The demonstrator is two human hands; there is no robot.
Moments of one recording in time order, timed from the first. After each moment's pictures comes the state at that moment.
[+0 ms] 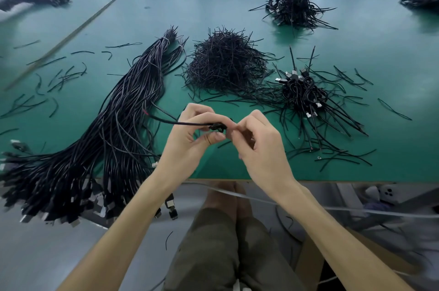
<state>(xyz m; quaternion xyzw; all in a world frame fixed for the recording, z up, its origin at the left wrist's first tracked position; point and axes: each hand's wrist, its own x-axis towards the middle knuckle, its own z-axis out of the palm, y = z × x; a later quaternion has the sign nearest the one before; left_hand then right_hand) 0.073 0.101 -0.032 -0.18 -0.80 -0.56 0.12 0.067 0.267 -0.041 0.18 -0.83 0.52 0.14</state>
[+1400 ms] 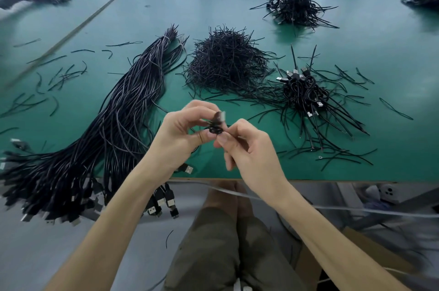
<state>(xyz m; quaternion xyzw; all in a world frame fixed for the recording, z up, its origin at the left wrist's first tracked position) 0.074 0.090 -0.013 -0.19 -0.74 -0.64 0.04 0.079 0.256 -0.041 0.18 -0.75 0.63 0.04</state>
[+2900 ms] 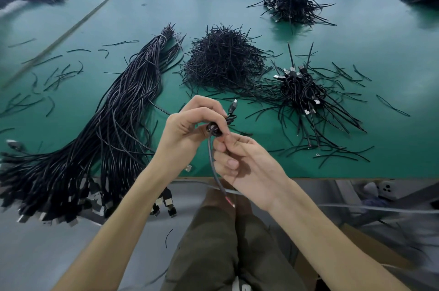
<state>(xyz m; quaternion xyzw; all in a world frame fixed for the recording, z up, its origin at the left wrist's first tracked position) 0.066 0.100 -0.027 -0.26 -0.74 -0.61 0.11 0.080 0.256 -0.044 0.04 -0.31 0.90 -0.30</state>
